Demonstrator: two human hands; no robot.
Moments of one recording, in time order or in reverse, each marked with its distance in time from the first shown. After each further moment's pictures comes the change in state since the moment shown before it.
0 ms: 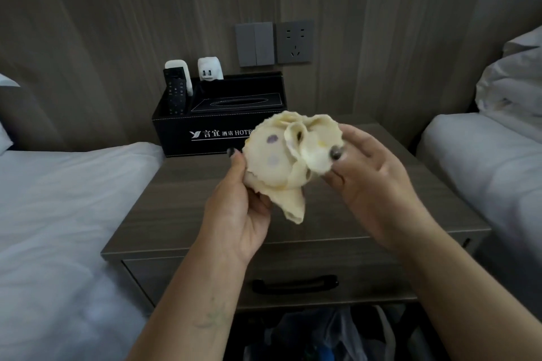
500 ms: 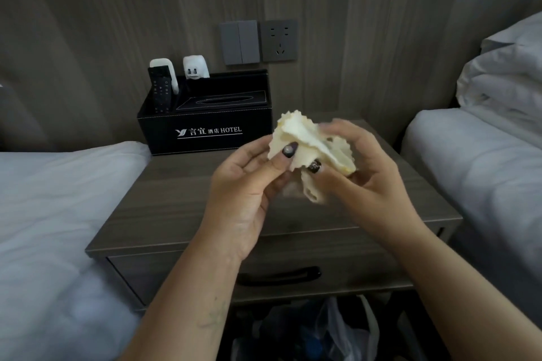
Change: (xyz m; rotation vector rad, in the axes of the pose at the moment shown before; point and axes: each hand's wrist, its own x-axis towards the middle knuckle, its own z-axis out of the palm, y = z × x) left_hand -0.012 -0.014 0.014 0.280 -0.301 0.229; right_hand -0.020 -0.005 -0.018 -0.642 0.050 -0.253
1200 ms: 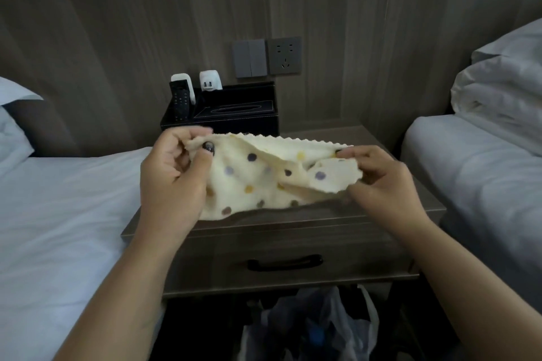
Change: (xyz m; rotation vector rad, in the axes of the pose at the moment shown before) left_hand -0.033 0.061 -0.052 0.846 0.281 0.628; right_hand -0.014 -0.006 -0.018 -0.204 0.112 0.086
